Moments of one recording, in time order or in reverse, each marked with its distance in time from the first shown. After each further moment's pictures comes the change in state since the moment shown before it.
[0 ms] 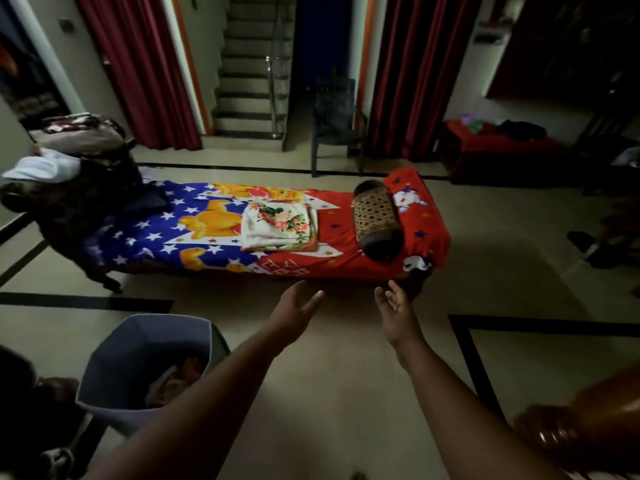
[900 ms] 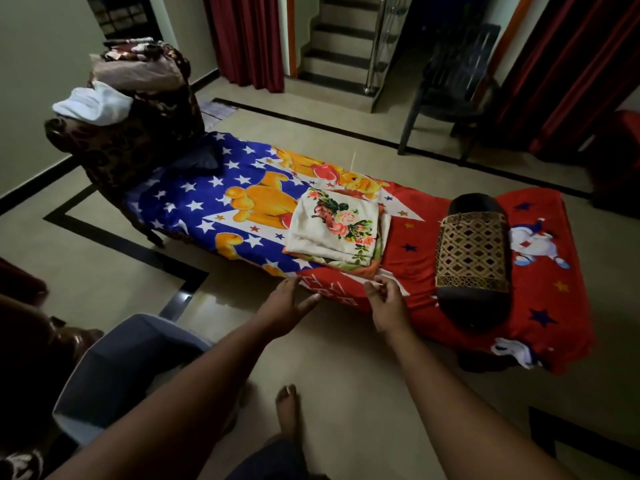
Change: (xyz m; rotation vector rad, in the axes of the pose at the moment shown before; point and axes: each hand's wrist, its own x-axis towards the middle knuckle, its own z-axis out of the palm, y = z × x) left_hand 0.385 -0.080 -0.106 0.223 0.072 -0.240; right_hand 0.408 -0.005 0.243 -0.218 -0.327 0.047
